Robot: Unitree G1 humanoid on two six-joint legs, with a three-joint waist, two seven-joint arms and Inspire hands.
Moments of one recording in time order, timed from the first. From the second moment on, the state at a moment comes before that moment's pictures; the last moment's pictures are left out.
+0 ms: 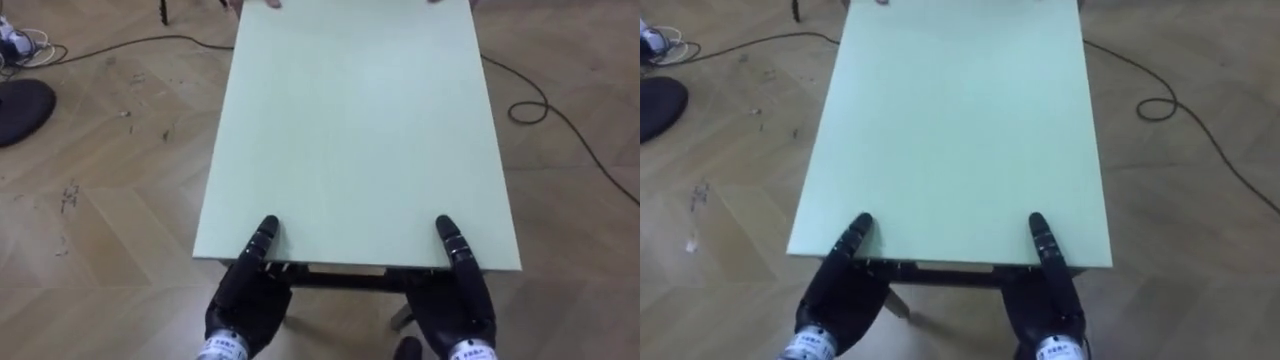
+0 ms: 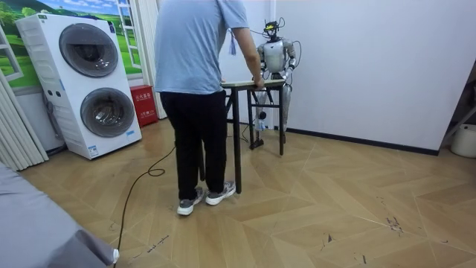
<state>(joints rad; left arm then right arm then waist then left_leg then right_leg) 0.34 0.11 -0.25 0.09 -1.27 0.05 -0.06 0.39 -0.18 0.26 0.11 1.53 -0.08 0.16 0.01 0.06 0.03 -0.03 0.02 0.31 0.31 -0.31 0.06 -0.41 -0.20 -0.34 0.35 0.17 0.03</state>
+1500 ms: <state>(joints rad) 0.41 0.14 -0.30 0.05 -1.29 -0.11 -0.10 0.31 -0.22 0.41 0.12 1.54 -0.21 0.19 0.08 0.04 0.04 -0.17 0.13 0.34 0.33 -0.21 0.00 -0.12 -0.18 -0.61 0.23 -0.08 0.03</state>
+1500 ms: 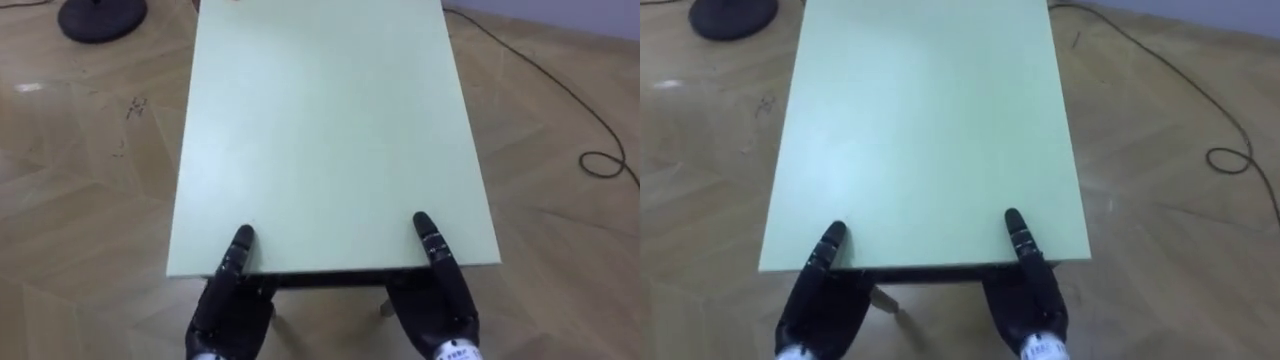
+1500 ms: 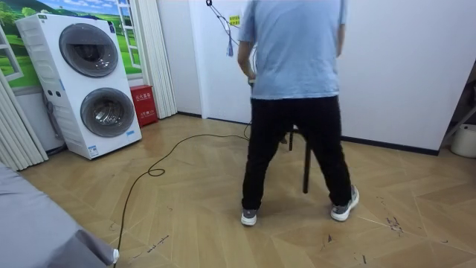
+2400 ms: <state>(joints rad) 0.43 0.18 -0.31 0.03 -1.28 -0.11 -0.07 0.37 -0.18 0.38 0.12 1.52 -0.18 0.19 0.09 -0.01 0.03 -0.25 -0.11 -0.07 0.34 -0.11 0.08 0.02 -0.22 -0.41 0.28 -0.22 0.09</state>
